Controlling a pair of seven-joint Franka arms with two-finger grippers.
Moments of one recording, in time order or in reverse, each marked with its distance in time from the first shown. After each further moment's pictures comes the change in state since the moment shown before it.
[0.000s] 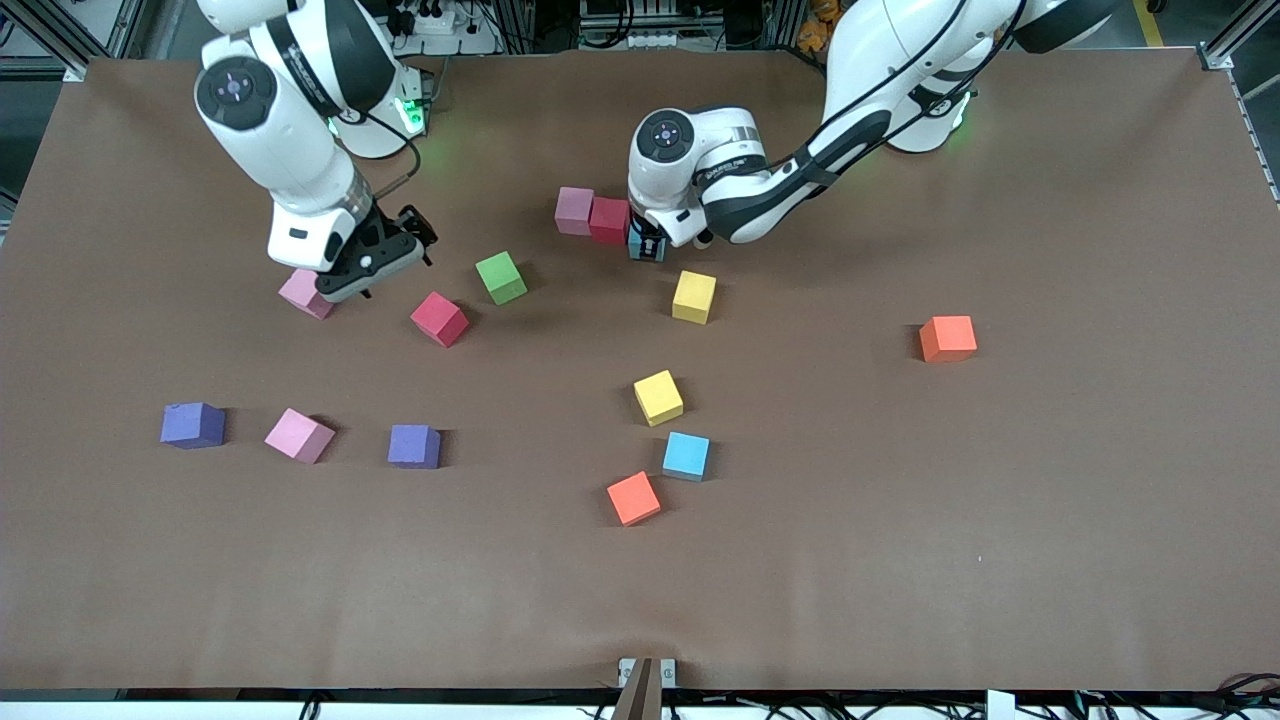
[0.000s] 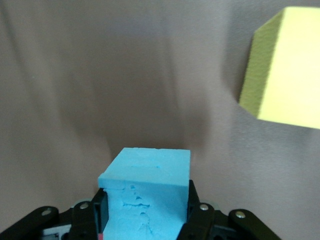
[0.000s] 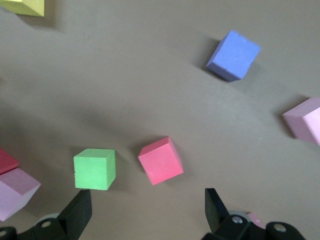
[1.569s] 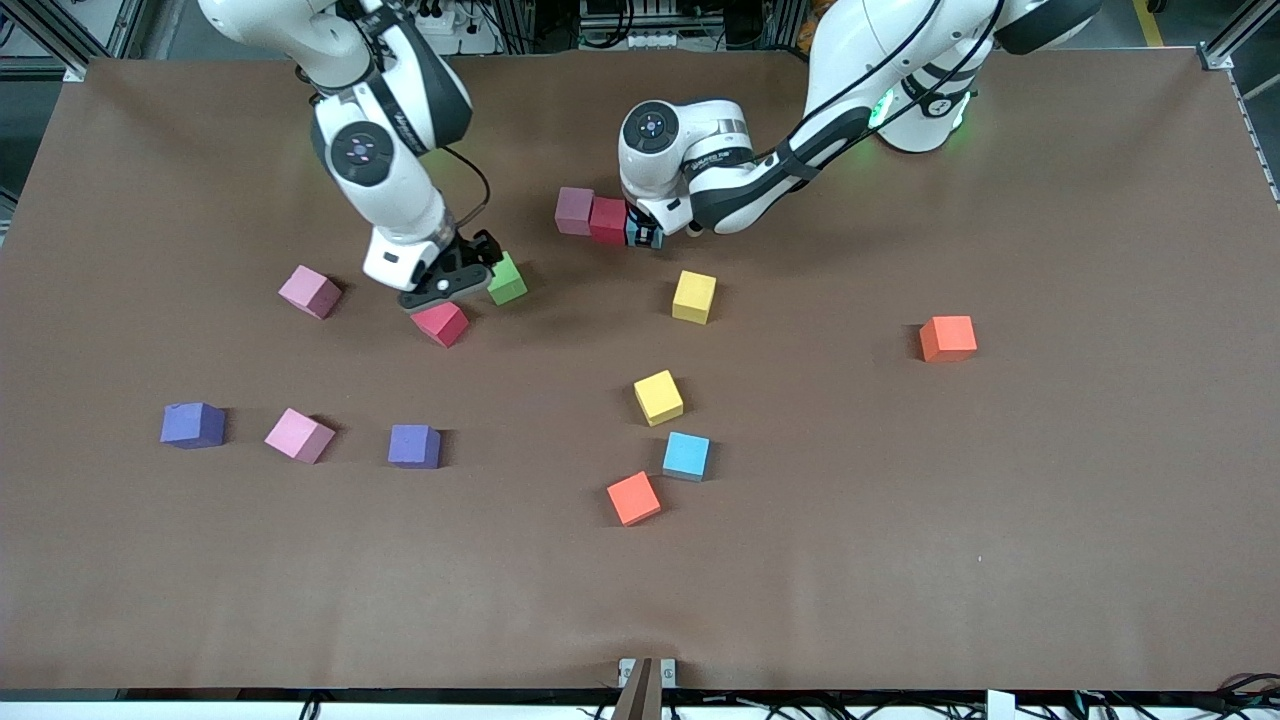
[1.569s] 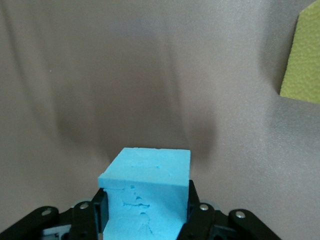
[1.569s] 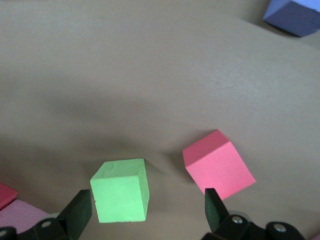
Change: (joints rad) left arm -0.056 0.013 0.020 0.000 -0.006 -0.006 -0.022; right arm 0.070 0.177 0.078 -0.103 0.024 0.239 0.218
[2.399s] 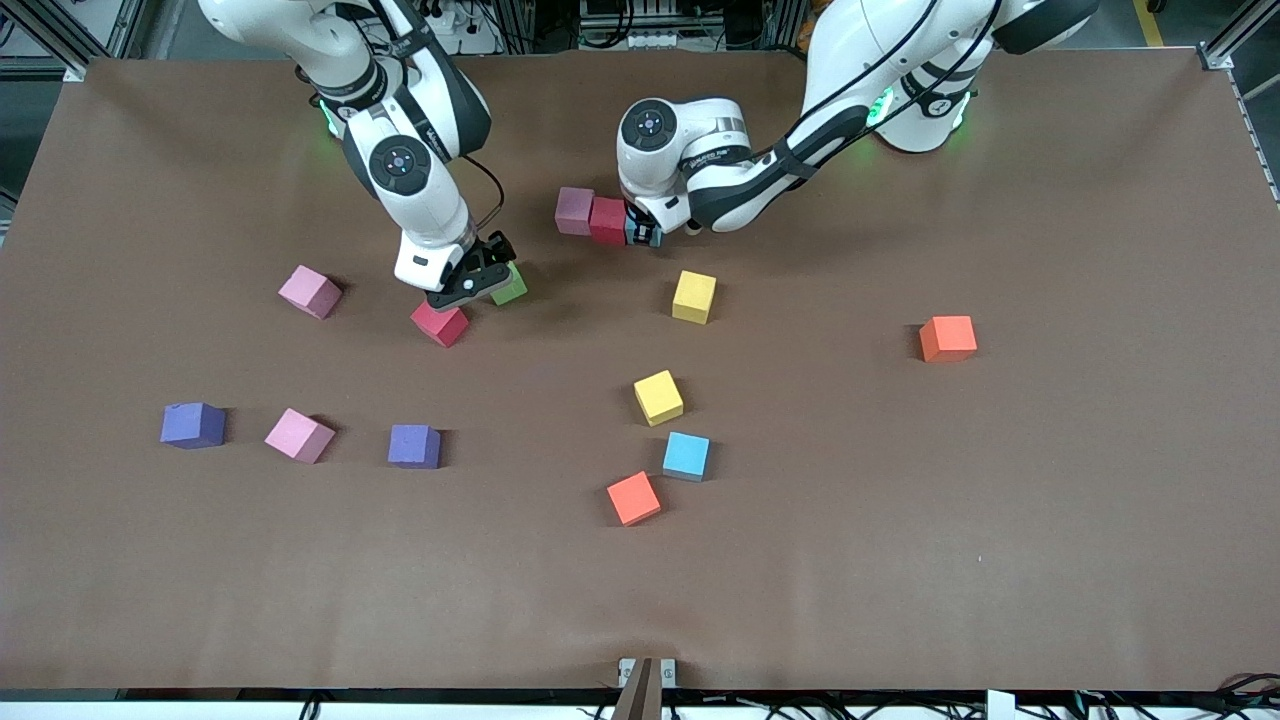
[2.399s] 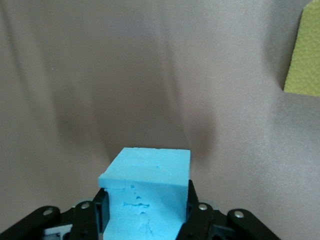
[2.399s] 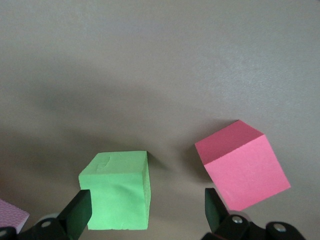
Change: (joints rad) left arm -0.009 0.000 0.001 0.001 0.000 0.000 0.000; right arm 0.001 0.063 0.037 -0.058 -0.003 0.083 -0.012
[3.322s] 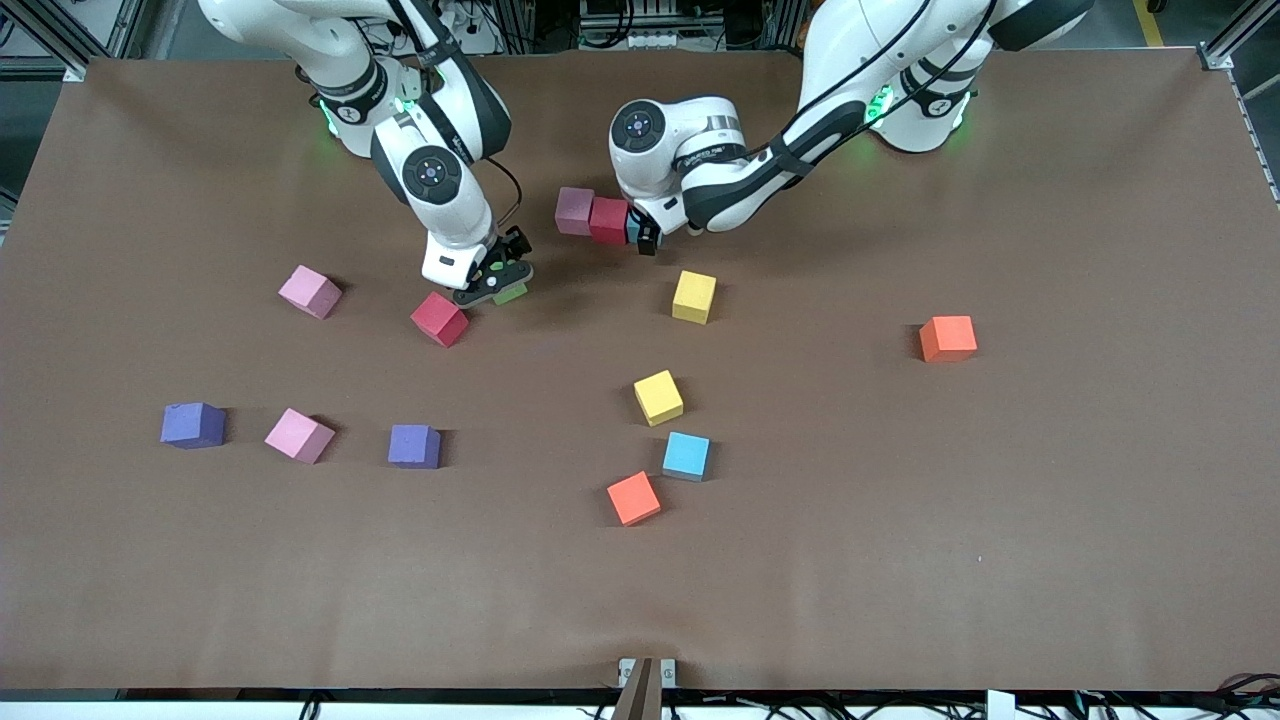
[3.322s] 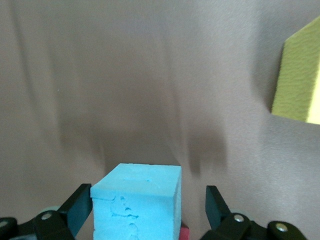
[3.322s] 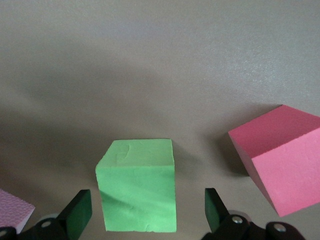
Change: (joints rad) left arm -0.024 -0.014 0.013 0.046 0.000 -0.125 -0.002; right arm 0.000 0.061 0.055 0.000 0.039 0.007 0.004
